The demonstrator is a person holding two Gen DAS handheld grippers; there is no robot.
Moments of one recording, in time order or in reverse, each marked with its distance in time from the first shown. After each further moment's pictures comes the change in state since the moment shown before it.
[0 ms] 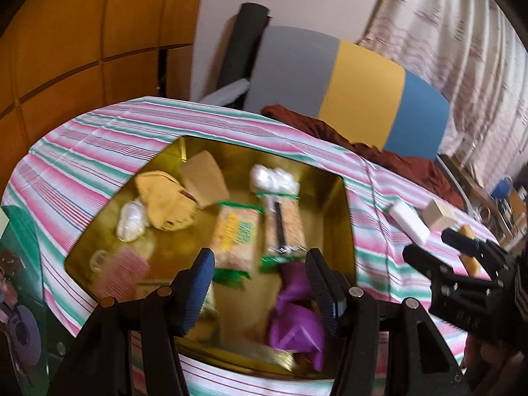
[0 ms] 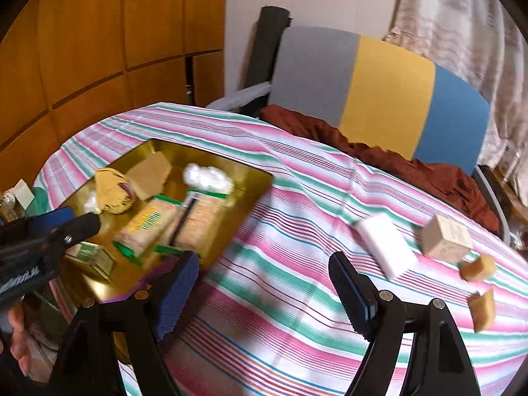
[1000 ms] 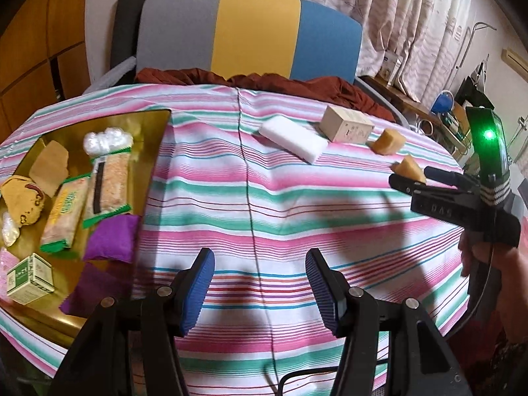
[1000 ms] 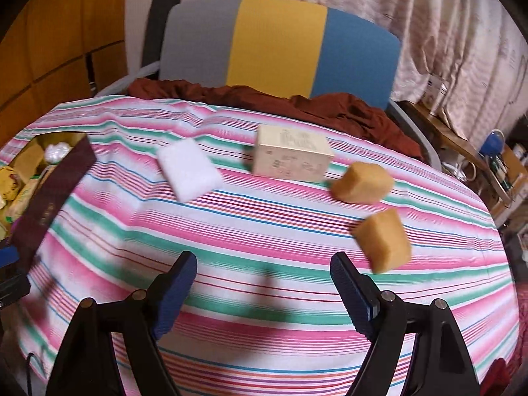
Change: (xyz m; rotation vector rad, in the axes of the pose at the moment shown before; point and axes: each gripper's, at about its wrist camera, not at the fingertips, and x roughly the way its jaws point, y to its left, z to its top) left arm 0.031 -0.147 -0.053 0.282 0.187 -0.225; right arm -0.018 -0.196 -0.083 0.184 0.118 -0.274
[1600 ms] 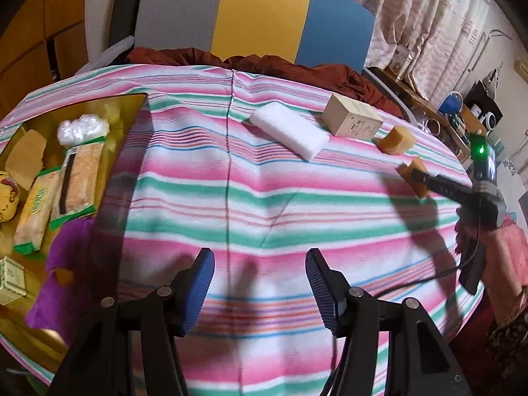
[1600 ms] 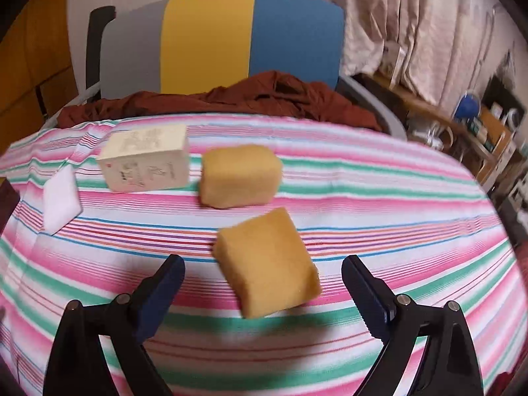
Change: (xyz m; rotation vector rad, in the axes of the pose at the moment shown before) left arm 0.039 -0.015 0.024 -0.068 0.074 -0.011; right arm 0.071 -0.145 0.002 0.165 0.014 -0.052
